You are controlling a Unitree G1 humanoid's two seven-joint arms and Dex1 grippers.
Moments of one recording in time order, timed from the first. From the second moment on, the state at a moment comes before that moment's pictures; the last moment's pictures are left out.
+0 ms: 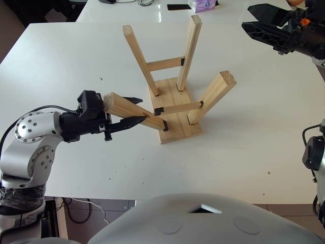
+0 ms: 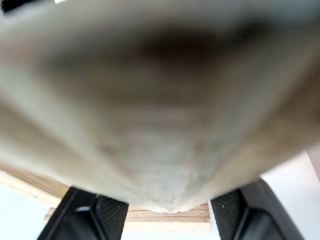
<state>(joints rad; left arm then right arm) 0.10 0.80 0.22 -0.47 -0.71 0.30 -1.15 -0.71 -0.71 -0.19 0.16 0.67 0.68 1.15</state>
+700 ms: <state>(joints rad) -0.20 0.88 0.06 -0.23 -0.64 0.29 -1.37 -0.42 -0.59 -0.26 -0.30 0.84 0.75 0.88</state>
